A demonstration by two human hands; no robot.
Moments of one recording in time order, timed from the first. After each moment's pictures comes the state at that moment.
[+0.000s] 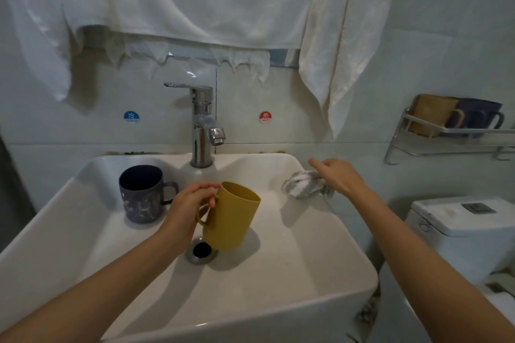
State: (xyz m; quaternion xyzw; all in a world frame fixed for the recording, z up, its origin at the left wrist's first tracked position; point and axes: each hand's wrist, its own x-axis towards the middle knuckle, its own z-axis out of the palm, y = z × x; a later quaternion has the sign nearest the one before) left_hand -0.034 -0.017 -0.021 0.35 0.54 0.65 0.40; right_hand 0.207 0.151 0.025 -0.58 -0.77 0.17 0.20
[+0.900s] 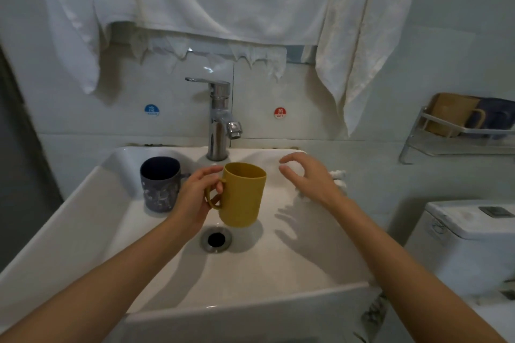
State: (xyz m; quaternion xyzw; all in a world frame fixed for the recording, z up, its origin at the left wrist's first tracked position) left_hand -0.044 -0.024 -0.015 0.33 0.49 0.69 0.41; right_hand 0.148 0.105 0.006 -0.35 -0.86 0.16 0.33
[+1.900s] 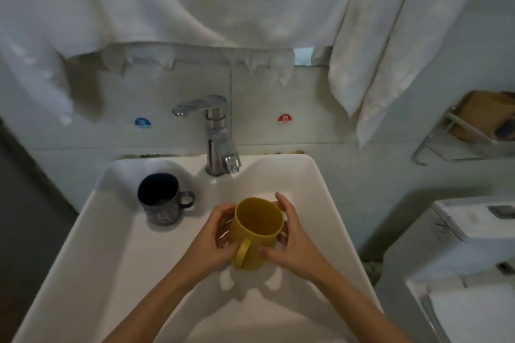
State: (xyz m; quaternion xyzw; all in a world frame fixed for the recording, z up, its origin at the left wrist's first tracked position) left_hand -0.030 -0.037 0.007 0.47 0.56 0.52 0.43; right_hand 0.139 0.042 0.006 -0.35 -0.73 0.55 0.22
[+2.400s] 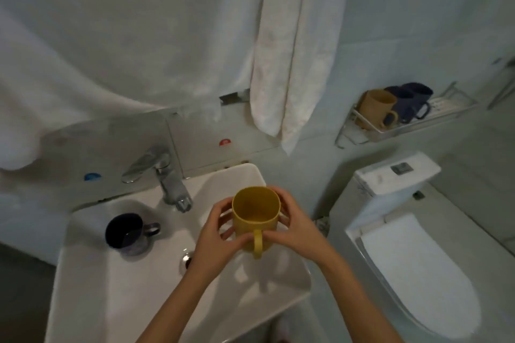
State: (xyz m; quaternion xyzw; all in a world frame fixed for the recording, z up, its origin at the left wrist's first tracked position) left_hand 0.042 -0.011 0.123 0.46 0.57 0.50 0.46; right_hand 0.210 0.038 0.138 -0.45 -0.66 0.54 0.27
